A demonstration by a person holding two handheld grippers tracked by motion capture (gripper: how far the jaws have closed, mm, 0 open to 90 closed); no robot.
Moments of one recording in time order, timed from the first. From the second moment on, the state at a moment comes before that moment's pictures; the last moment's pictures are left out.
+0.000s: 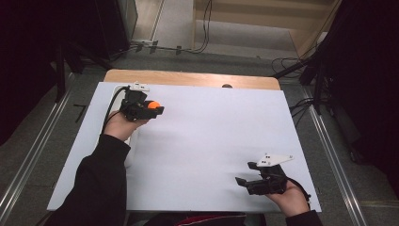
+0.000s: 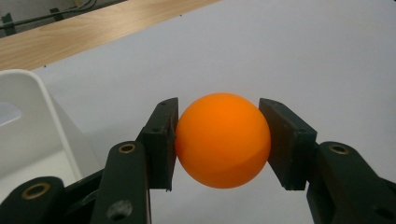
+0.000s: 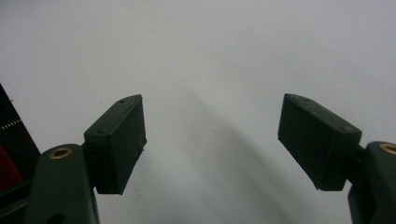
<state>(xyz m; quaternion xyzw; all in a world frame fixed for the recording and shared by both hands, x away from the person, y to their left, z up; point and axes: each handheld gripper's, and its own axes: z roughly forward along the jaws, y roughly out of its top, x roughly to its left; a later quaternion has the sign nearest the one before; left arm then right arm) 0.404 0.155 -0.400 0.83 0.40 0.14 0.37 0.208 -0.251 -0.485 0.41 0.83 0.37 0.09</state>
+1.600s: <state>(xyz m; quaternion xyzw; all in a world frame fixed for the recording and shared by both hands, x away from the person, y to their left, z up) 0.409 0.207 -0.391 0.79 0.46 0.16 0.37 0.209 -0.250 -0.485 0.41 0.83 0.37 0.09</state>
